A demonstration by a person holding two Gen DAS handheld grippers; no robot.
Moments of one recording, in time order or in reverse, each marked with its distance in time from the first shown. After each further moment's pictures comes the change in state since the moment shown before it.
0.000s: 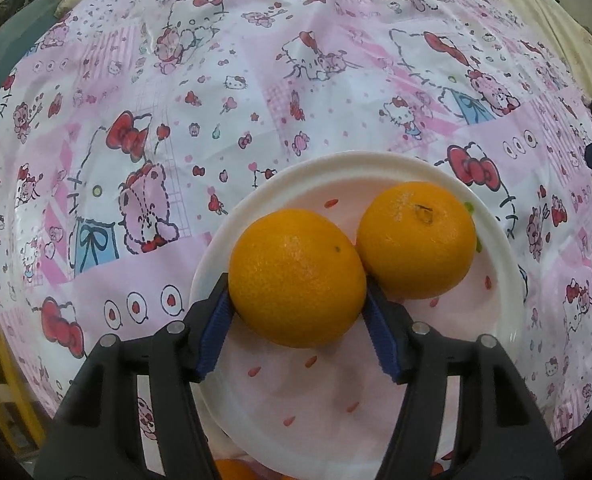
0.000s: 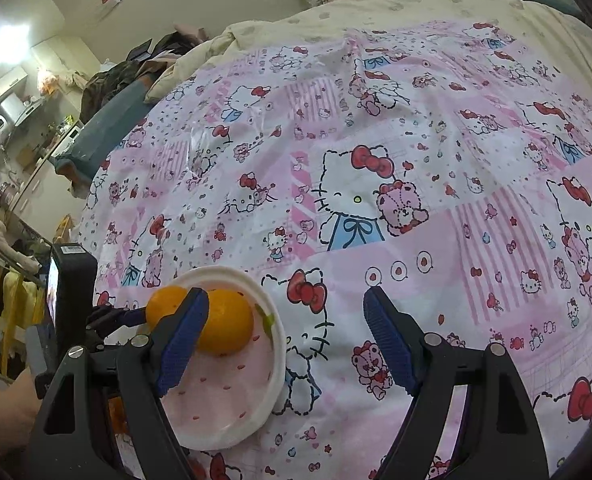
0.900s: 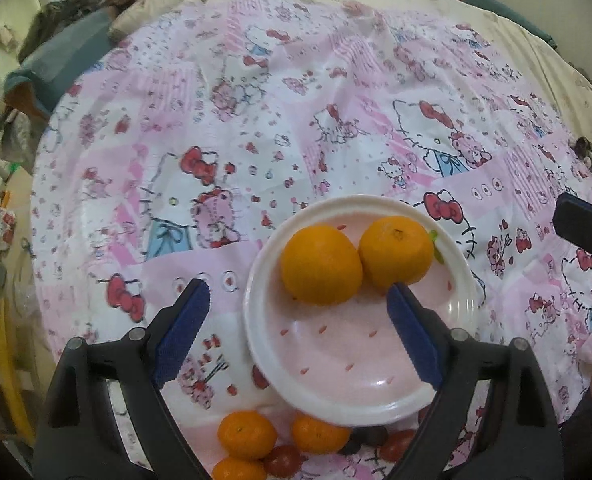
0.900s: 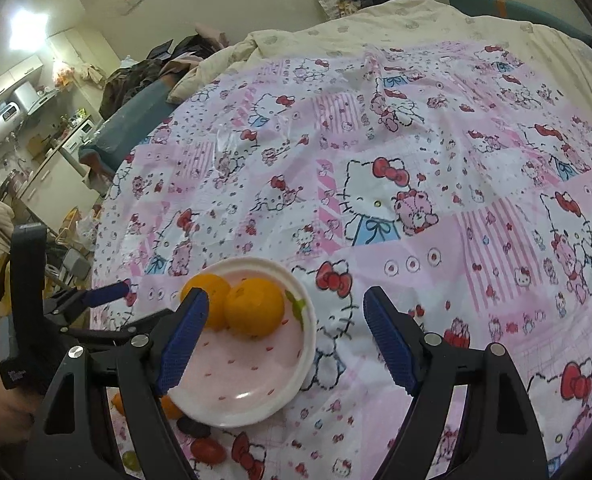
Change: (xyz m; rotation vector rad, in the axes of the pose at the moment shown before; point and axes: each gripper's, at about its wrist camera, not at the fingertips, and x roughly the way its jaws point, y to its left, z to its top) left arm -0.085 0.014 -0.025 -0.077 -0.184 0.033; right arm -0.035 0.032 -0.016 -0.055 -0.030 0.016
